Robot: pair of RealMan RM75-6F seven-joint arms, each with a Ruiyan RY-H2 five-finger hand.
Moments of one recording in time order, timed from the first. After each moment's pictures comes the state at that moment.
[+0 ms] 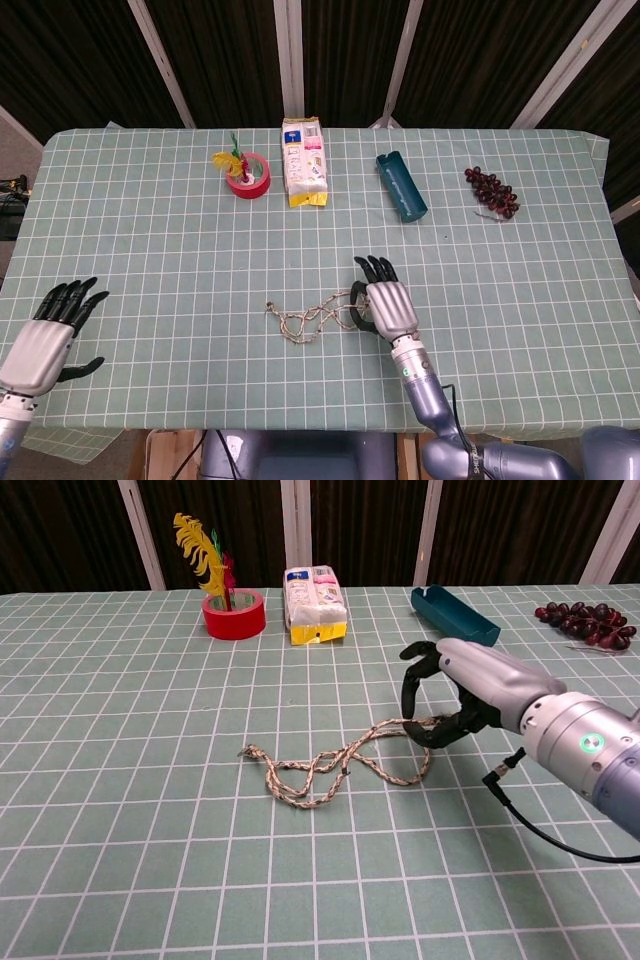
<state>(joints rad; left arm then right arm) -0.16 -1.10 0.00 -1.72 1.62 1.40 0.12 0.56 -1.76 0.26 -1.60 -1.10 1.17 -0.44</state>
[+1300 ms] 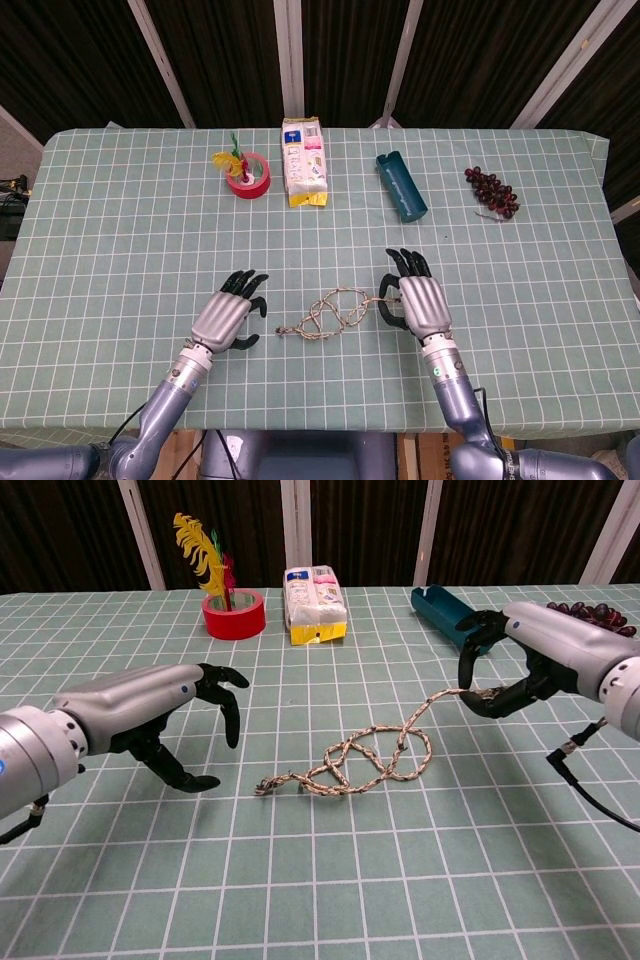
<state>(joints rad) -0.55 -1.66 -0.17 -1.71 1.17 1.08 0.58 0.53 -1.59 0.25 -1.75 -1.05 1.23 -0.44</state>
